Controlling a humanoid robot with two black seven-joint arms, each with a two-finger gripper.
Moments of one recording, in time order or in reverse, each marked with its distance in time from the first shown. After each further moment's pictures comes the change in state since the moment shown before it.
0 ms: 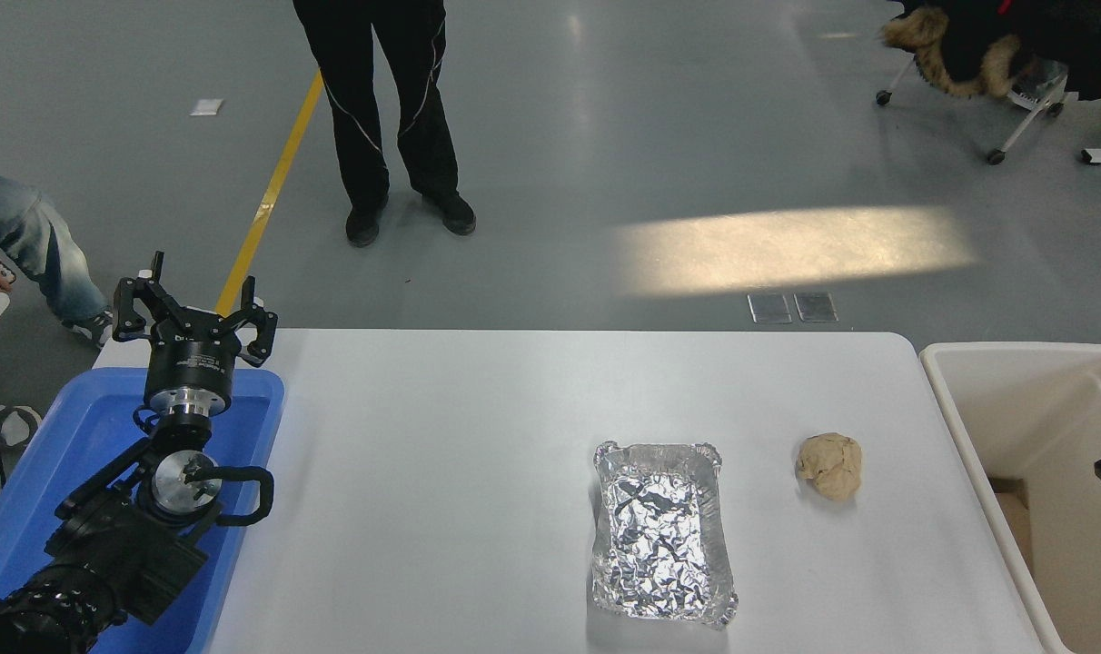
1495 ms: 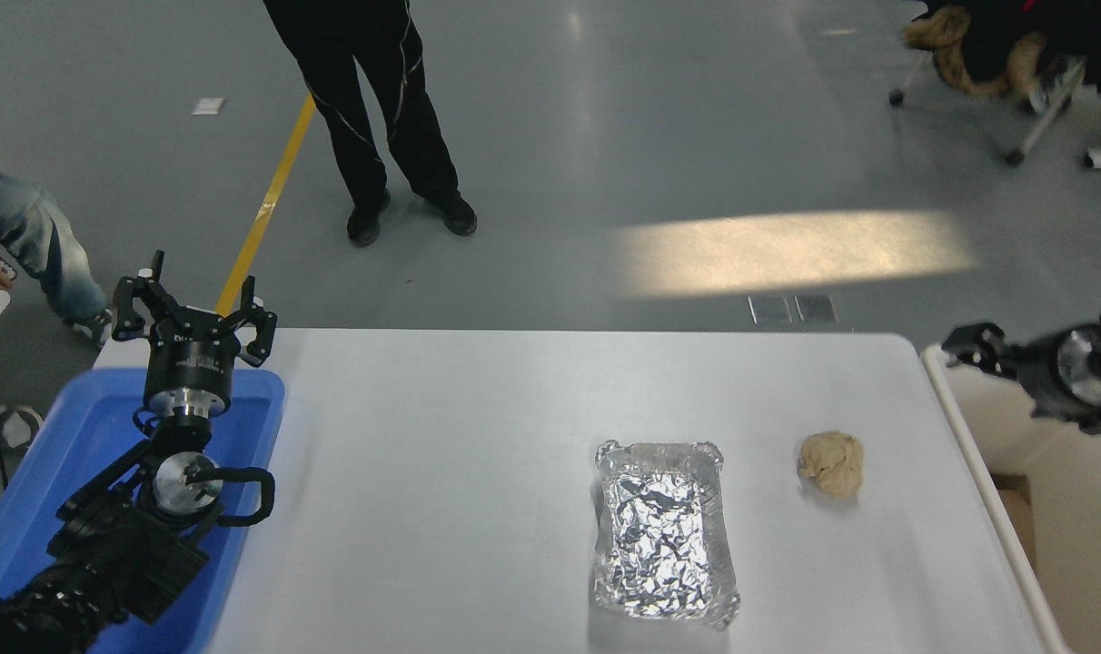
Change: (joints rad) left arm 0.000 0.000 0.000 0.000 0.002 -0.001 0.000; right arm 1.307 -0.042 -0.344 1.321 -0.371 0.047 0.005
